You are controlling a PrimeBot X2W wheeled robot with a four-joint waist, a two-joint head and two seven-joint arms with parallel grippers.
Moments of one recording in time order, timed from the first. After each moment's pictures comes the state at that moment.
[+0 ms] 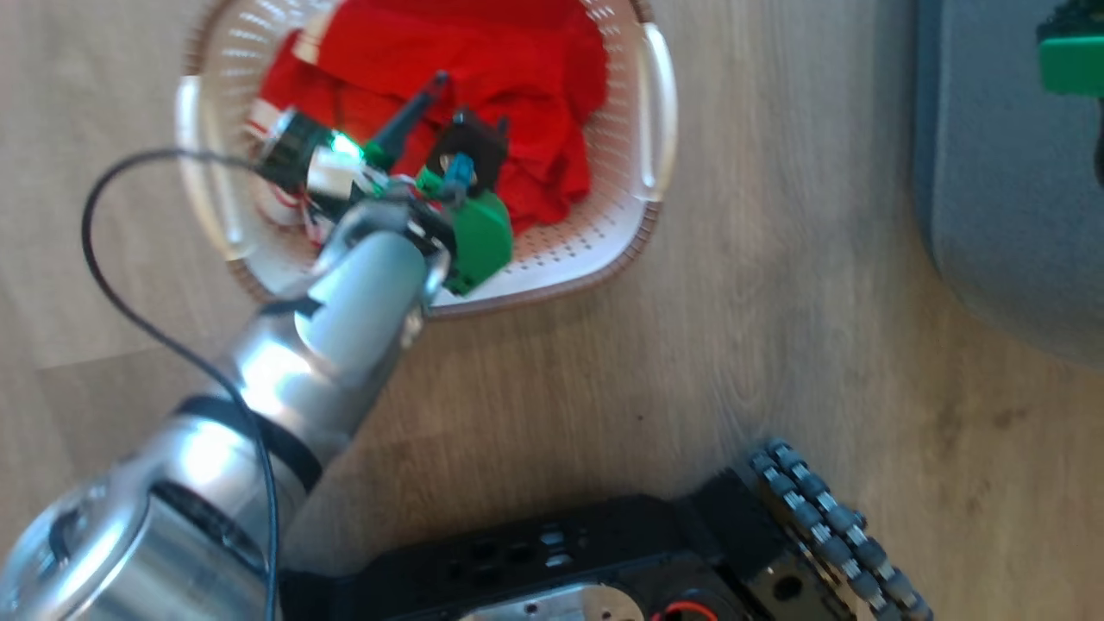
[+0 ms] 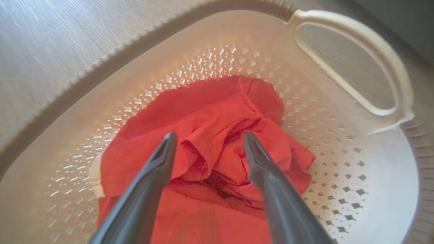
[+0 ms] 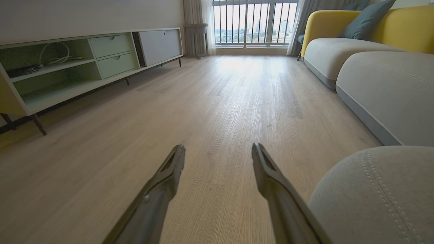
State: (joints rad) left arm -1.04 0.04 -0.95 1.00 -0.34 0.20 -0.23; right arm -0.85 -0.40 0.18 0.06 0.50 0.13 -0.26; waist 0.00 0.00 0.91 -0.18
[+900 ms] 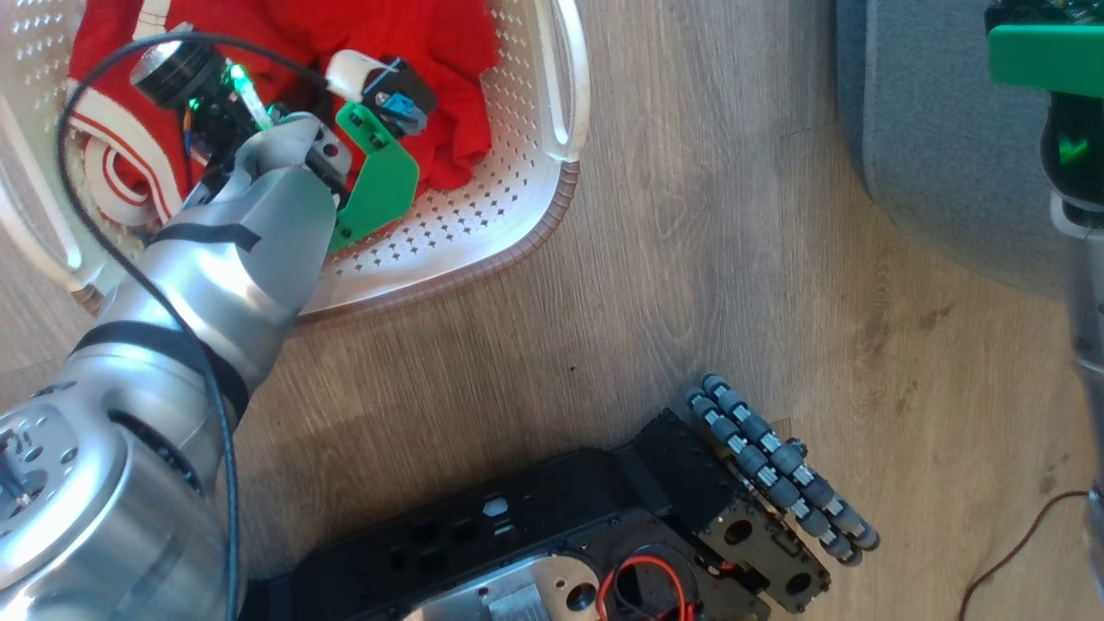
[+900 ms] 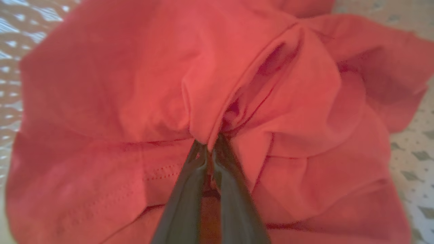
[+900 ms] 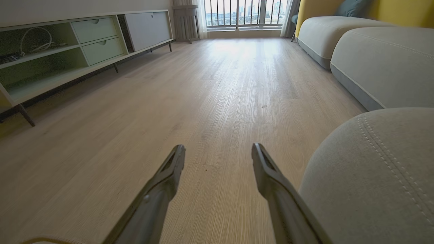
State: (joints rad) left arm -1.24 0.08 -1.19 1.28 -0.23 0.15 0.02; right arm -0.89 -0.31 0.21 -0.01 0.53 0.13 -0.26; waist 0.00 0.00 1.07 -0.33
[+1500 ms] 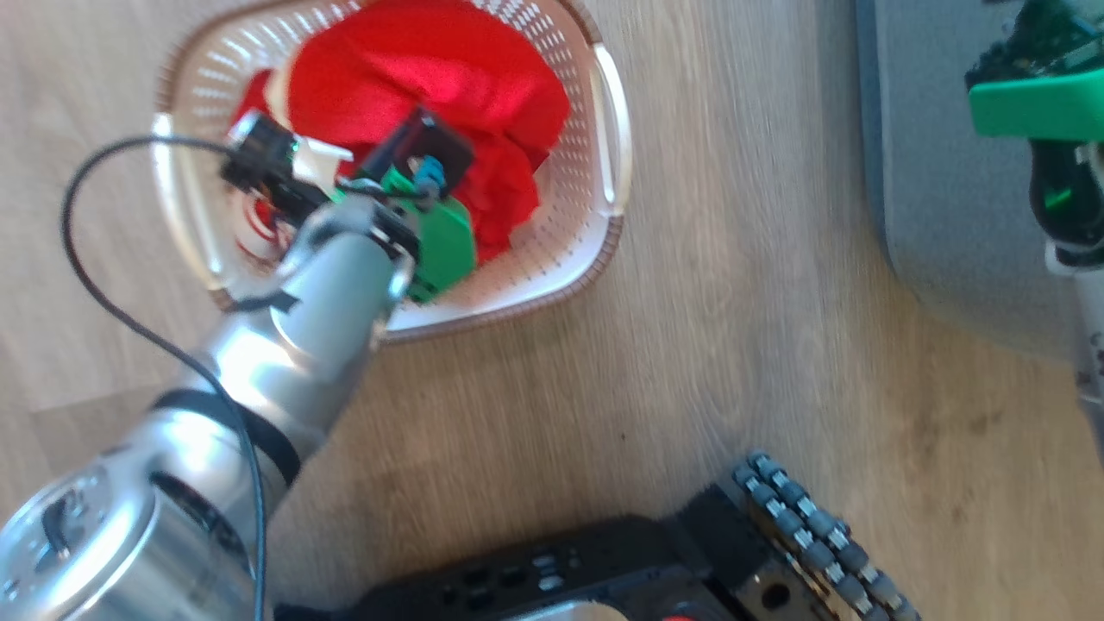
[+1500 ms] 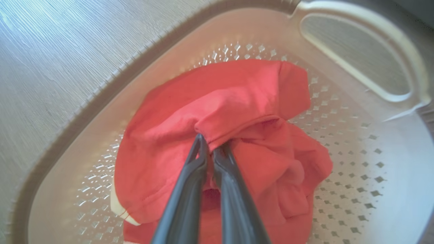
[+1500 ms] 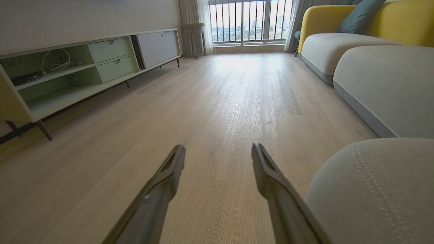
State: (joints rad) left arm -1.09 0.06 -1.07 1.15 -0.41 0.18 -0.25; right arm -0.81 -0.36 0.22 0.07 0.53 0.13 -0.26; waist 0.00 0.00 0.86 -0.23
